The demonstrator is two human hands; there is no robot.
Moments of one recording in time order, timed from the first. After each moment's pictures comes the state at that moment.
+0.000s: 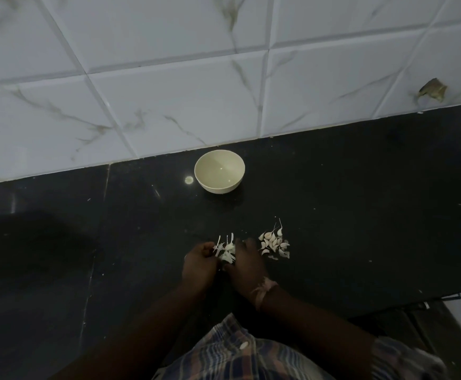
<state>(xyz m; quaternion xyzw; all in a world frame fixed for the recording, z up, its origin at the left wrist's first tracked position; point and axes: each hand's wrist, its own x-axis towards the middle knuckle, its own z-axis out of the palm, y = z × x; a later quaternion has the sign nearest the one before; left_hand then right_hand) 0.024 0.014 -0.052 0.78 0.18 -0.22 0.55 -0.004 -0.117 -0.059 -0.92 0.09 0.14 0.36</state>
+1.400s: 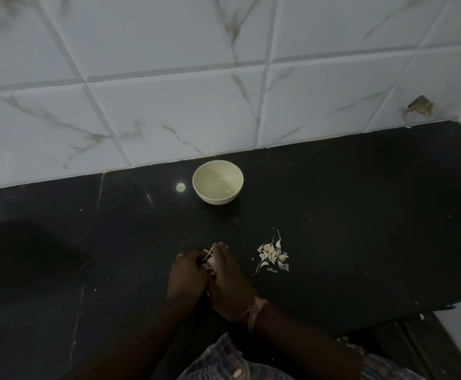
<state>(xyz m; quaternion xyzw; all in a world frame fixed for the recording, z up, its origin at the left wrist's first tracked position) 0.042 0.042 -0.069 0.92 -0.02 -0.08 0.39 -0.010 -0.086 -0.059 -0.93 -0.04 0.13 0.34</state>
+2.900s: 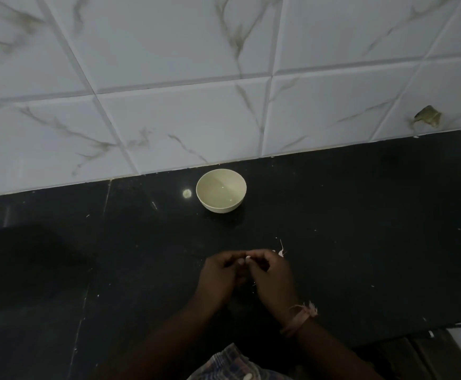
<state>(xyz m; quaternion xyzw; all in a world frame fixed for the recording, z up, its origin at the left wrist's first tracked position) 0.023 -0.022 0.005 0.71 0.06 -0.25 0.66 -0.011 -0.149 -0.006 -0.79 0.21 -0.02 0.58</state>
